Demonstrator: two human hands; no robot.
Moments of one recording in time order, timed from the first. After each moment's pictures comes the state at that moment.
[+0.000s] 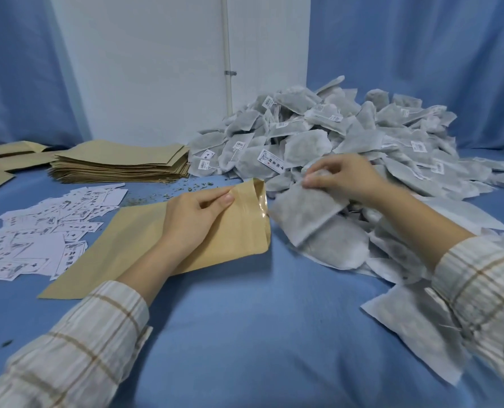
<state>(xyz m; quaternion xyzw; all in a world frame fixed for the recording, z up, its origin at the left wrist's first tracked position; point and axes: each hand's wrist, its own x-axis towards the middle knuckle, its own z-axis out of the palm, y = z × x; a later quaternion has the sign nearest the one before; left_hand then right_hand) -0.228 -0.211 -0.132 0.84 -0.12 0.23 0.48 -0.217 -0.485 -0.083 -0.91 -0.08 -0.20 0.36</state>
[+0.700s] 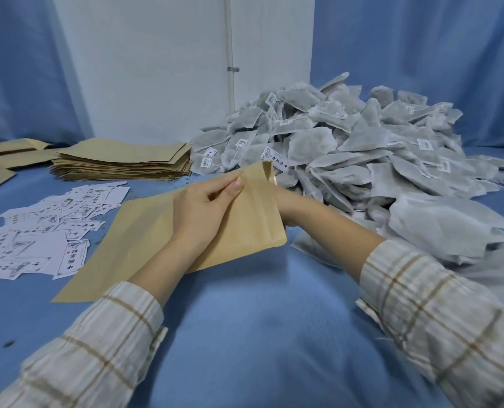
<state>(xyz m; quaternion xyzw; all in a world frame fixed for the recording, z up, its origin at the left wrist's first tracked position) -0.234 -0.224 -0.125 0.81 -0.14 0.28 0.50 -0.228 -0.365 -0.093 -0.87 -0.14 0.07 0.46</state>
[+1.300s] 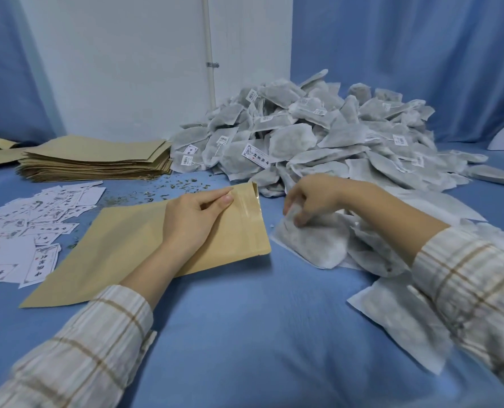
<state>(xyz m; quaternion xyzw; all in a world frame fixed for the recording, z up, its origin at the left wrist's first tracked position) -0.217 -0.234 -0.146 0.84 -0.13 0.22 0.48 -0.220 -0.463 -0.086 -0.99 -0.09 0.03 0.03</state>
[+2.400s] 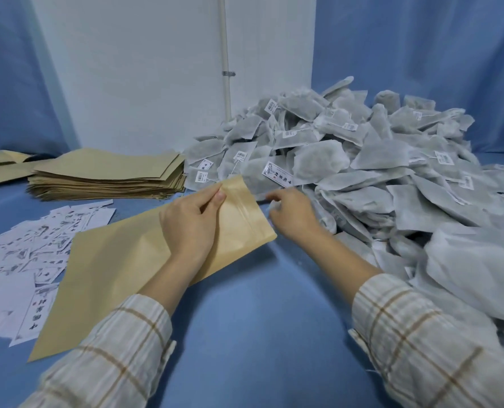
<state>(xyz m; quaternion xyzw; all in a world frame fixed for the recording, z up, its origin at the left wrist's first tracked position) -0.145 -0.223 -0.133 0.82 -0.05 0.36 0.45 -0.127 -0.395 -0.131 -0.94 0.00 -0.19 0.28</state>
